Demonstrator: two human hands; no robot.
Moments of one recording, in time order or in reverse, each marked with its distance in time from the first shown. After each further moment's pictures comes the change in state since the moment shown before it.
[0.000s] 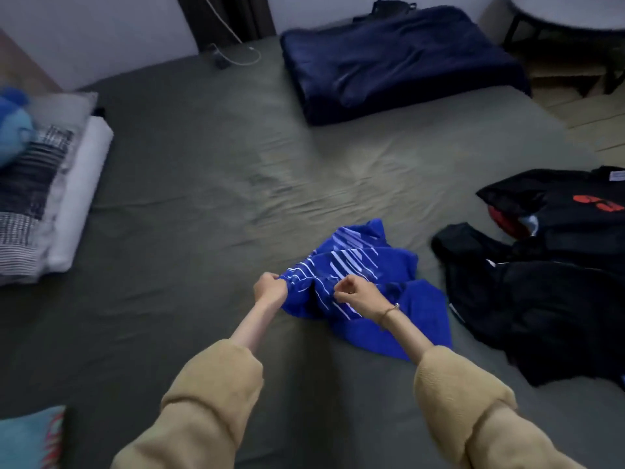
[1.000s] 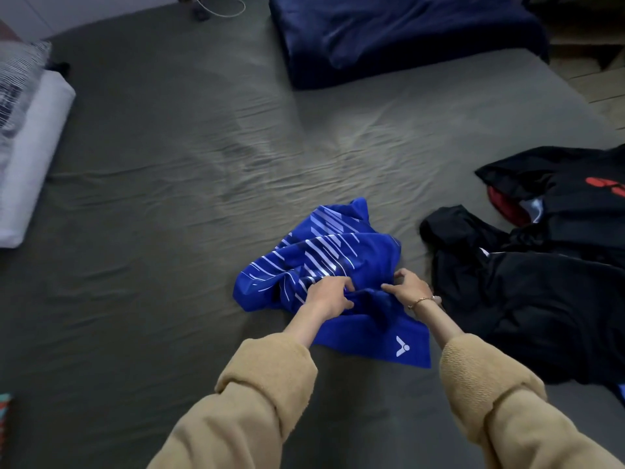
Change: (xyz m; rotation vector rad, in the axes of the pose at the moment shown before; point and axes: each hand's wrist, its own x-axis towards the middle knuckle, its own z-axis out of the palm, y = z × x) left_hand -0.023 0.026 0.139 0.598 -0.421 0.528; right_hand 0.034 0.115 -0.078 -0.289 0.167 0.468
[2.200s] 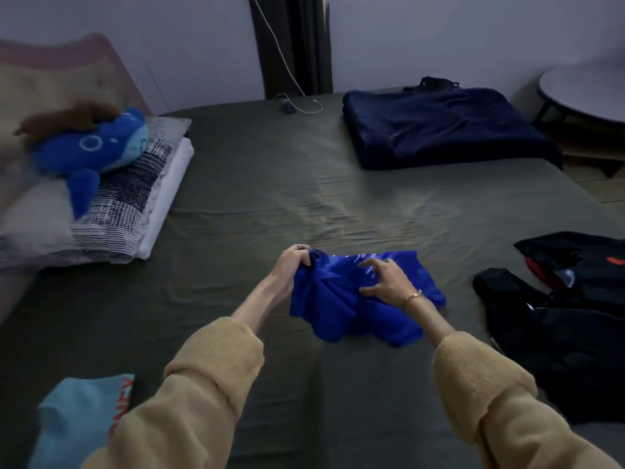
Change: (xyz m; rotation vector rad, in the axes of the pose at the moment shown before) left_hand -0.182 -0.122 -0.185 -1.433 0.390 -0.002; right_hand -0.169 -0.187 0.021 -0.174 0.069 -0.717
